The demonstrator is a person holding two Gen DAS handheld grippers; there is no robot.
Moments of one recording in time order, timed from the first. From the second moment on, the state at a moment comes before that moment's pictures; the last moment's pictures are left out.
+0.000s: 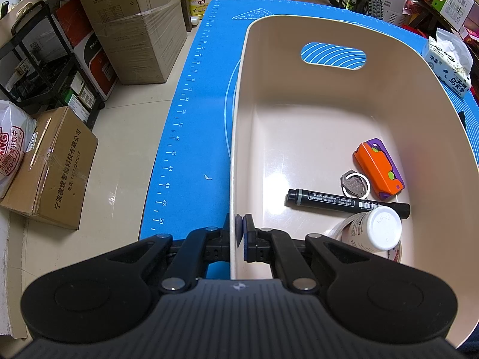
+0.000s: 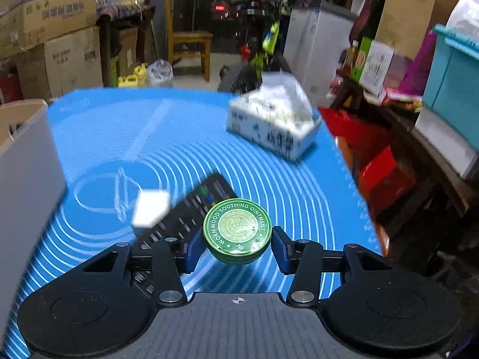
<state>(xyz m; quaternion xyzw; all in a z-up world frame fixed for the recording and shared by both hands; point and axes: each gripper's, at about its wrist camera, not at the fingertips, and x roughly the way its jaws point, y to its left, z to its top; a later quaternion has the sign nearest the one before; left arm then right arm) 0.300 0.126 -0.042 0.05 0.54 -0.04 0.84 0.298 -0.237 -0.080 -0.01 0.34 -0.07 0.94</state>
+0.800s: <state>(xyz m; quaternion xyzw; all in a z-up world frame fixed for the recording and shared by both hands) 0.300 0.125 -0.042 0.05 0.54 -0.04 0.84 0.318 -0.068 0.008 -0.06 0.27 0.12 0.95</state>
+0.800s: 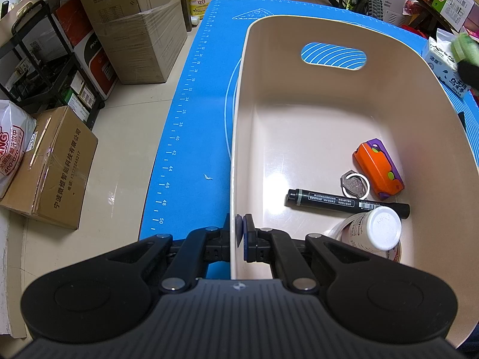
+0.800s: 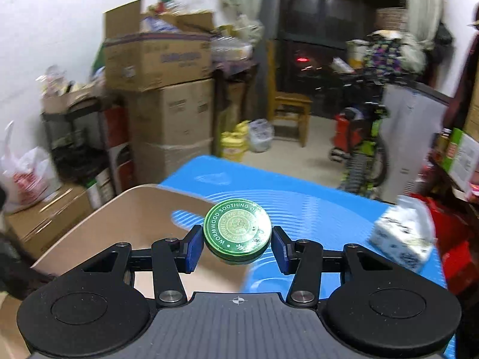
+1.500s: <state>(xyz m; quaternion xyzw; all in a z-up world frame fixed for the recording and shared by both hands) 0.299 0.126 -0.042 0.05 0.54 -0.04 0.84 0.319 0.016 -0.041 -0.16 0.39 0.19 0.88</state>
